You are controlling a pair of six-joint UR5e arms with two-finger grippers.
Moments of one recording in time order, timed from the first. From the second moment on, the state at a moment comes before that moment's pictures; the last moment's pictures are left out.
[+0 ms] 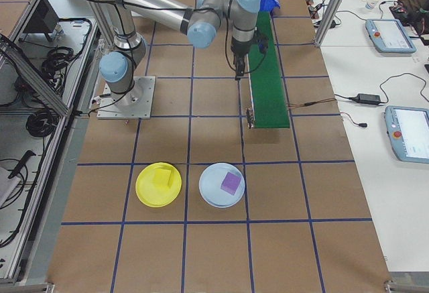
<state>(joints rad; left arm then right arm) -1.60 -1.60 -1.51 -1.53 1.59 0.01 1.36 -1.51 1.72 -1.77 -1.64 -0.26</state>
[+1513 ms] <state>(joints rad) -1.60 -1.60 -1.51 -1.53 1.59 0.01 1.70 -1.53 1.57 -1.62 -1.56 0.19</state>
